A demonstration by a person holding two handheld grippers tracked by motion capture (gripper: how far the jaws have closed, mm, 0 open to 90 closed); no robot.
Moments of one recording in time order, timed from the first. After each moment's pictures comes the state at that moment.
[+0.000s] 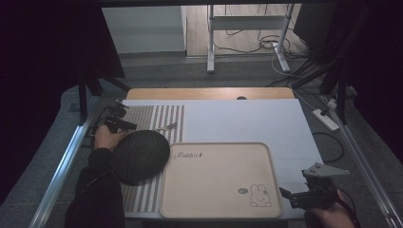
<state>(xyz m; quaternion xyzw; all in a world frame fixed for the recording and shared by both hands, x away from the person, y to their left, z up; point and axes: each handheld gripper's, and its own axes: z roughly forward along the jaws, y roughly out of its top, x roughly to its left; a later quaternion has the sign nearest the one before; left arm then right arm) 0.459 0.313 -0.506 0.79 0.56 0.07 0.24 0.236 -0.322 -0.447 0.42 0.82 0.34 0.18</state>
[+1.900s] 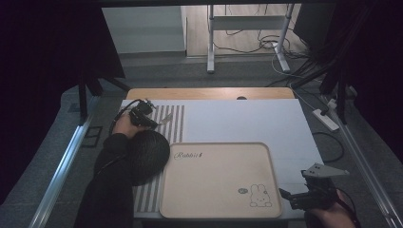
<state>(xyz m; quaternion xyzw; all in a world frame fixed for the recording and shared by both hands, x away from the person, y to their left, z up) 0.505 0.250 -0.515 0.91 0.37 0.03 0.20 0.236 -0.321 -0.447 0.41 0.83 0.34 0.17</state>
